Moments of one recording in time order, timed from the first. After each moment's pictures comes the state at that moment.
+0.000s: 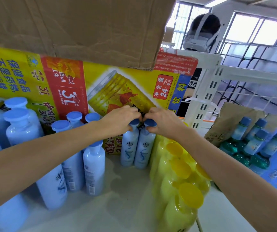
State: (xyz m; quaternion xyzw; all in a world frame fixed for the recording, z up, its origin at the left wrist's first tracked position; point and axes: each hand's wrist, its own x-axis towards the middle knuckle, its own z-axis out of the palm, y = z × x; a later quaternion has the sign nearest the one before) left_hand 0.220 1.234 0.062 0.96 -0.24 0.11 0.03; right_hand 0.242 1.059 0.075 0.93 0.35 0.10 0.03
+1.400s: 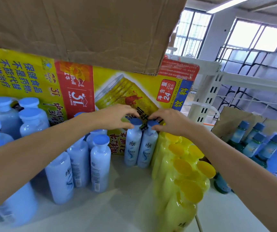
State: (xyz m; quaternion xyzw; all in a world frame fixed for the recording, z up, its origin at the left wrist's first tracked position) left_hand 0.202 1.264 0.088 0.96 -0.23 0.03 0.13; right_hand 0.233 1.048 0.096 0.94 0.35 0.05 -0.04
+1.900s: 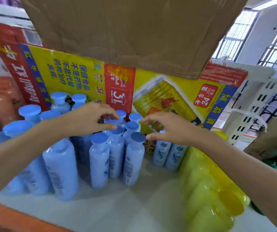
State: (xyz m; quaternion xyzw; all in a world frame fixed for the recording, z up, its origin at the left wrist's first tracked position) left_hand 0.091 1.371 0.097 0.97 -0.12 0.12 0.17; right_hand 0.169 1.133 0.112 0.87 0.48 -0.03 -0.11
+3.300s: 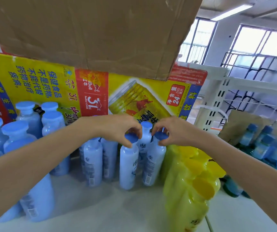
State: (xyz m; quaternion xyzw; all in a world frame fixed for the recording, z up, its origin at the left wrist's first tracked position) left_hand 0.146 1.276 0.107 0.94 -0.31 -0.05 0.10; right_hand 0.179 1.069 0.109 0.92 0.38 0.01 -0.05
